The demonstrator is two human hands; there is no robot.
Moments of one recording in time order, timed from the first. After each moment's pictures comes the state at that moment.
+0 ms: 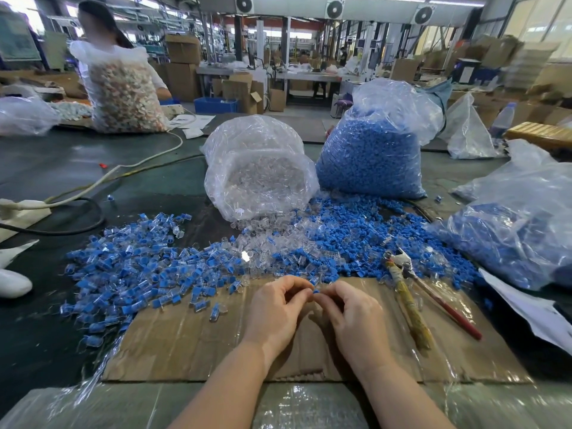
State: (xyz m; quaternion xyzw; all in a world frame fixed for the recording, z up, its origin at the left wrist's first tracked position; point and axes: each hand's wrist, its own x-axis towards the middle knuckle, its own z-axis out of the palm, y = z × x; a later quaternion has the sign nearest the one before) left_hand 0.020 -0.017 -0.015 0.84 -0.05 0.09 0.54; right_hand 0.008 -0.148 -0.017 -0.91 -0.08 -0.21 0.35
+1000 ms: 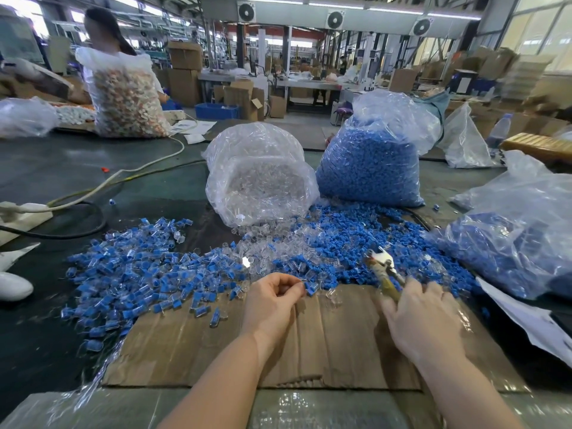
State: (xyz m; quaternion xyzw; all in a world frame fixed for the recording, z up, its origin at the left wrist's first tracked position) left_hand 0.026 -0.014 -0.005 0.75 0.05 0.04 0.66; right_hand 0.010 -0.204 0.020 -0.99 0.16 -0.05 0.04
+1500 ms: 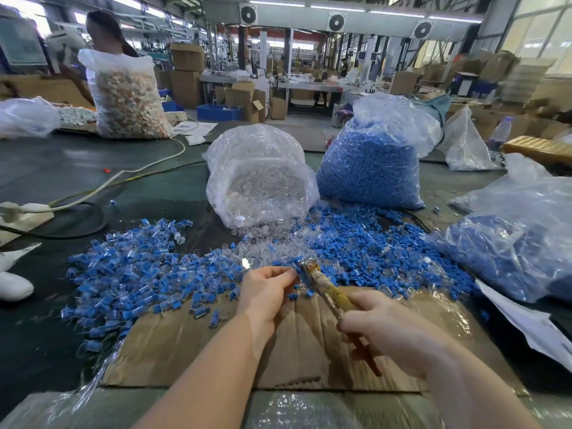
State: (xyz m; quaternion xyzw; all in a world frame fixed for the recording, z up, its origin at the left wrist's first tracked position) left_hand 0.045 -0.011 0.009 0.59 0.18 -0.03 0.78; right_hand -0.003 -0.173 0.050 -0.82 0.01 0.23 0.52
